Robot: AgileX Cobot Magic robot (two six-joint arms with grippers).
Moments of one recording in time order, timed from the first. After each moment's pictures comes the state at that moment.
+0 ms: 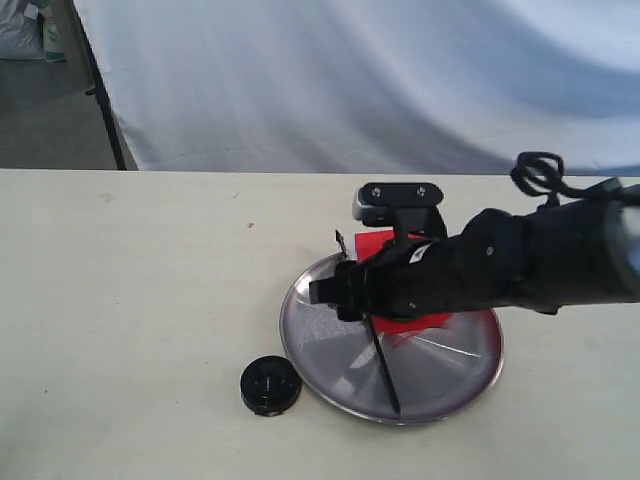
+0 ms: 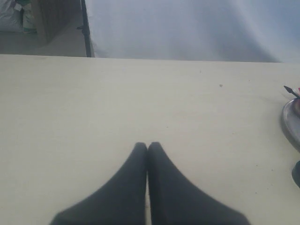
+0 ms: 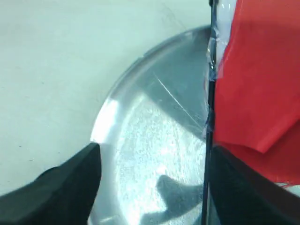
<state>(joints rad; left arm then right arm) 0.08 0.00 0.00 -0.03 0.33 -0.03 0.71 1.75 -0.89 0.54 0.05 -0.24</state>
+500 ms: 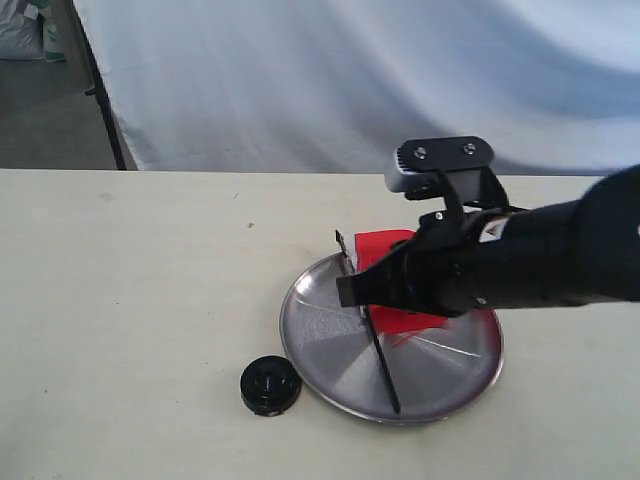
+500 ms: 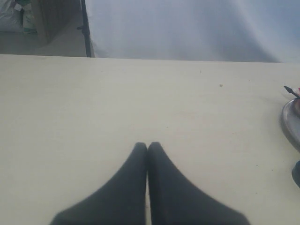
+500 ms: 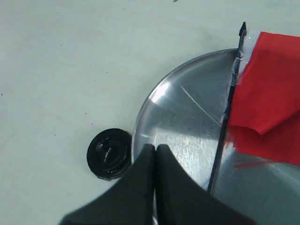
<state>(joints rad) 0.08 0.00 0.00 -0.03 0.33 -0.03 0.71 1.41 -0.78 0.52 0.22 -0.33</state>
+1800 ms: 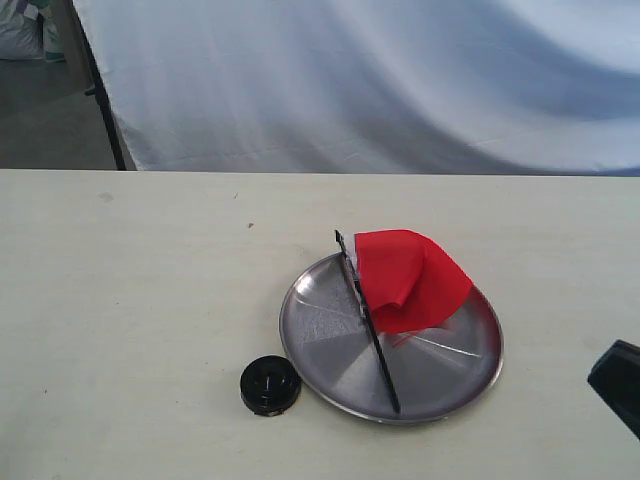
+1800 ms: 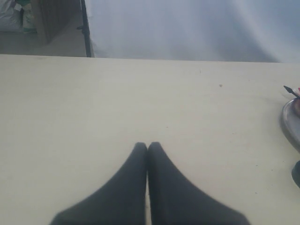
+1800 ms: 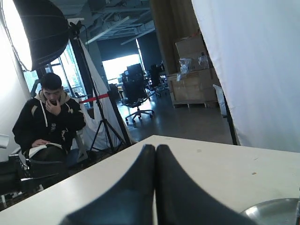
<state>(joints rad) 0.08 0.00 0.00 -0.03 0.33 -0.03 1.09 0.16 -0.05 0.52 -0.25 -0.26</state>
